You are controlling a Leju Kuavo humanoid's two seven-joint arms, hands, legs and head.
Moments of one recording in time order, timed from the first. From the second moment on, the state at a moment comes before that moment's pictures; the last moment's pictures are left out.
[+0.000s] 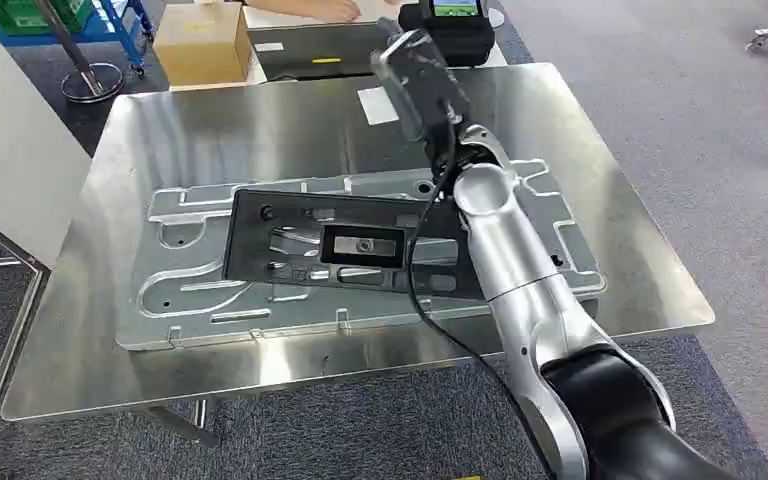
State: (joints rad) left arm -0.09 -0.02 -1.04 -0.14 1.39 0.34 -0.32; right arm -0.98 0.20 0.14 -0.95 0.29 -0.03 -0.29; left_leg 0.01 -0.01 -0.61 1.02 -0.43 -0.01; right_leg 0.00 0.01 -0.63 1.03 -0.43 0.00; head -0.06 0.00
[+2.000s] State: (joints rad) left arm -0.09 -0.05 -1.03 -0.14 1.47 0.31 -0.39; right arm 0.17 0.03 -0.11 -1.70 0.45 -0.25 -0.43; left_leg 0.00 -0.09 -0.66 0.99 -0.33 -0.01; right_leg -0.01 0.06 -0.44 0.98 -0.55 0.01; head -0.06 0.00
